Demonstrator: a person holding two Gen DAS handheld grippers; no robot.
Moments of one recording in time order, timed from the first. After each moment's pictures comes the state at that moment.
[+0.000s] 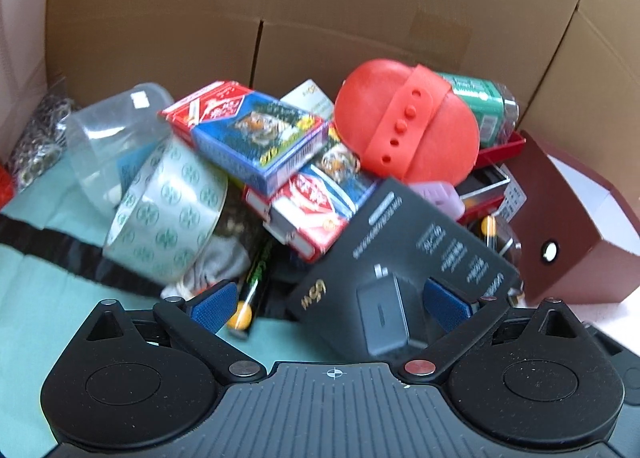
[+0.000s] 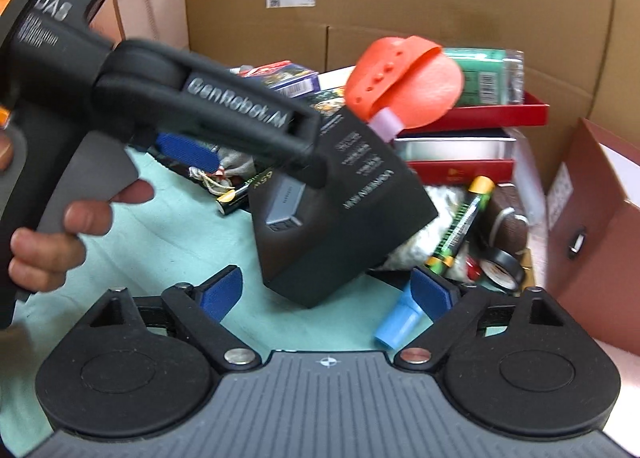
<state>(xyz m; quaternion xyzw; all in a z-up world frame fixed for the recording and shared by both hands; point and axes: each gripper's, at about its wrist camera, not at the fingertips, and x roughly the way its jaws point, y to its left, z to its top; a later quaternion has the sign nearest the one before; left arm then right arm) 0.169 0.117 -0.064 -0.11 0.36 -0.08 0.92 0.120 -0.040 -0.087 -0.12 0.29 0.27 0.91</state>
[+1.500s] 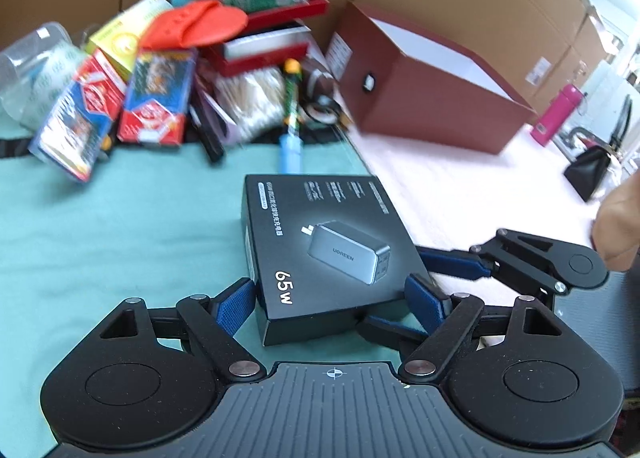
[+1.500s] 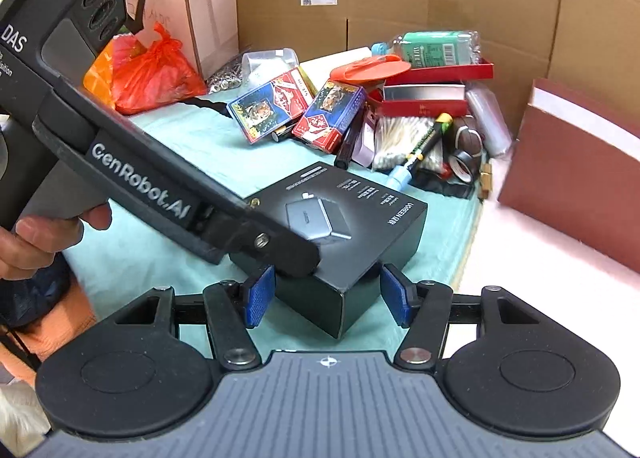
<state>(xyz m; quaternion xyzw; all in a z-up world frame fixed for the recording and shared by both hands) 0.024 0.032 -0.065 -0.07 0.44 -0.23 0.86 0.000 -0.132 -0.073 -0.10 0.30 0.31 0.89</state>
